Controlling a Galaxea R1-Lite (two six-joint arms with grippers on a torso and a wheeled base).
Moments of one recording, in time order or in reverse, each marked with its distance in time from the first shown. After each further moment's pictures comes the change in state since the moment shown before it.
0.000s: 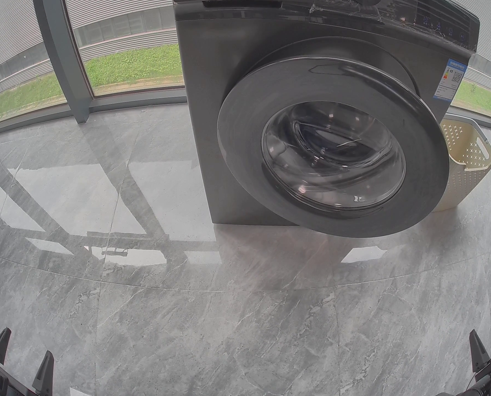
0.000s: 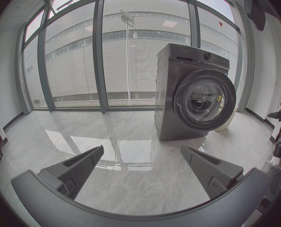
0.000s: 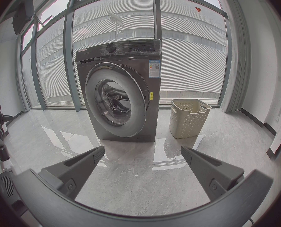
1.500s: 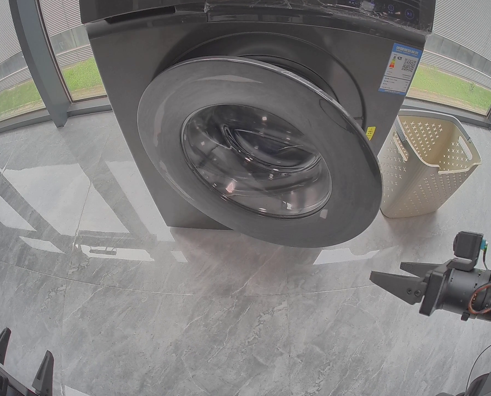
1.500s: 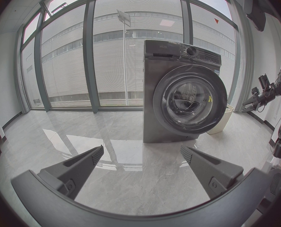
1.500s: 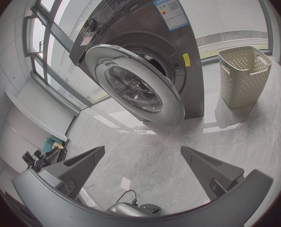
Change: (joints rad) left arm 0.000 0.000 0.000 -0.001 0.001 -0.001; right arm 0.599 1.203 -0.356 -0.543 0.022 0.407
